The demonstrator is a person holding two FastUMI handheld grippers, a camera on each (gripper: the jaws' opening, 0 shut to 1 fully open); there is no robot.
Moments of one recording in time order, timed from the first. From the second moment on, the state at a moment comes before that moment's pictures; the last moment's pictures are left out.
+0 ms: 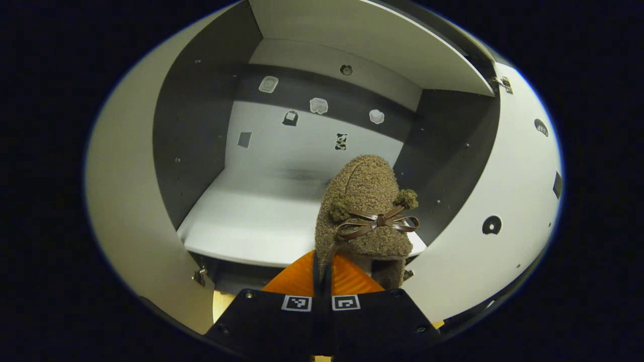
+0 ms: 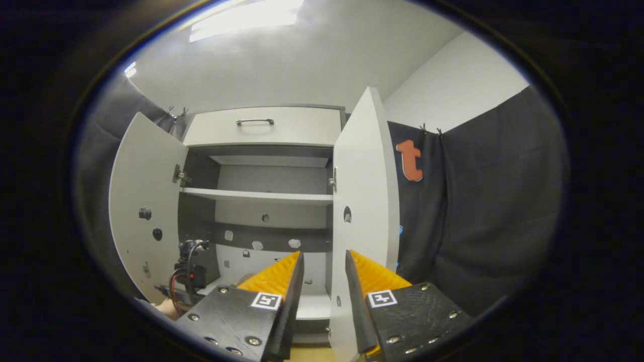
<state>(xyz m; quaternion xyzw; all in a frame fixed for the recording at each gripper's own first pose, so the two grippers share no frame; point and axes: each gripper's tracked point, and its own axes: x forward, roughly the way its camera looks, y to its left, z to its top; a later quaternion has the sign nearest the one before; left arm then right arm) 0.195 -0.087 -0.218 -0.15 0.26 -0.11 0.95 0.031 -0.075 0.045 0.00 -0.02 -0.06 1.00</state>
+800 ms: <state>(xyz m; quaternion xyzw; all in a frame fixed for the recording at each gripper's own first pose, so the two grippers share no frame) 0.306 -0.053 -0.250 -0.15 0.29 -0.04 0.95 0.026 -0.078 0.033 -0.02 -0.01 -0.06 1.00</state>
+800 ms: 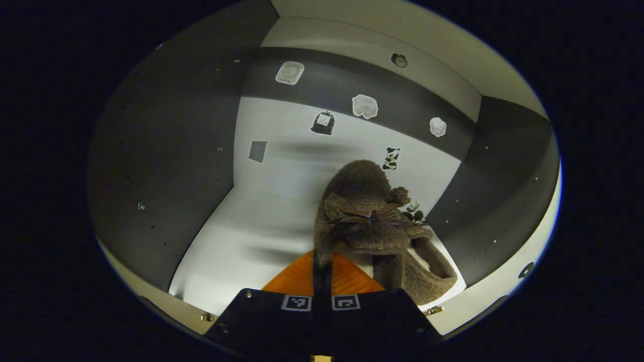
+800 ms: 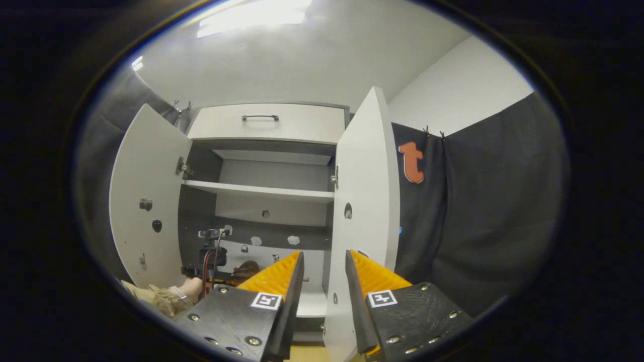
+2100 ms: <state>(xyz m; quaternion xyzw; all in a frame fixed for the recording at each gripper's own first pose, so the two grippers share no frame) 0.323 -0.045 -0.276 -0.09 0.31 -0.03 0.94 0.015 -0.080 0.023 -0.02 0.00 -0.06 1.00</state>
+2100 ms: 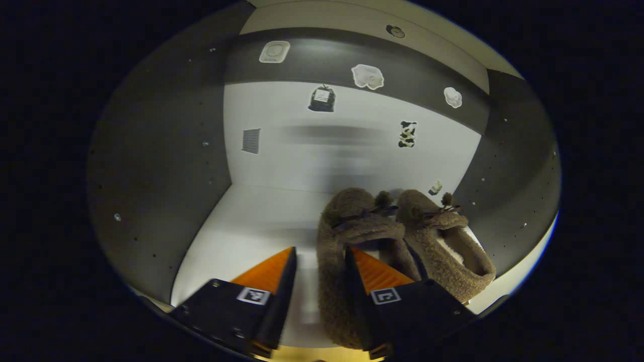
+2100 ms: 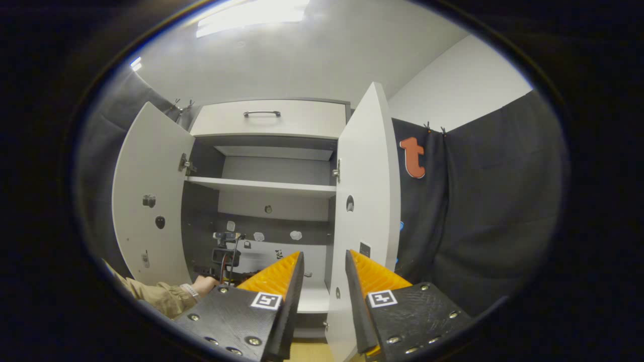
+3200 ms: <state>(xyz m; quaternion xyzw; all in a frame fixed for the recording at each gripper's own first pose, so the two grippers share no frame) 0.063 -0.071 -0.030 -0.06 0.09 -0.15 0.98 0.005 -0.208 0.012 0.04 0.00 -0.13 0.99</state>
